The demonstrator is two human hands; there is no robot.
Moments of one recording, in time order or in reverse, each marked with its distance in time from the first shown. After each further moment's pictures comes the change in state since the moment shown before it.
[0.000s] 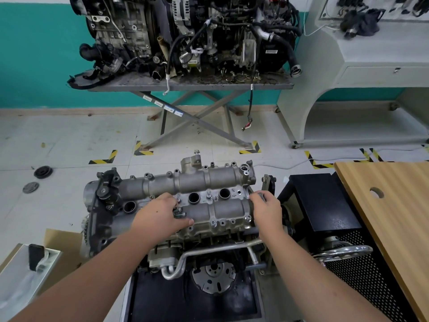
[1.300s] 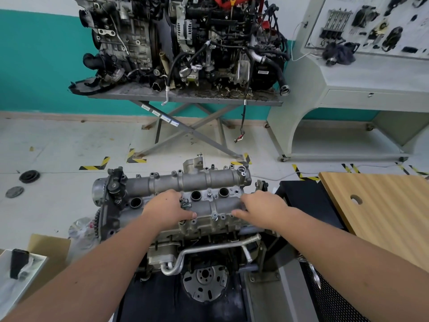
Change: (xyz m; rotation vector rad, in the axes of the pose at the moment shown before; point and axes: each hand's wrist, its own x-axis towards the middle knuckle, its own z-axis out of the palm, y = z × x) left_hand 0.008 0.001 -0.004 -0.013 -0.043 -0.056; right_hand -0.039 -0.084 -0.028 -1.515 -0.555 -0.583
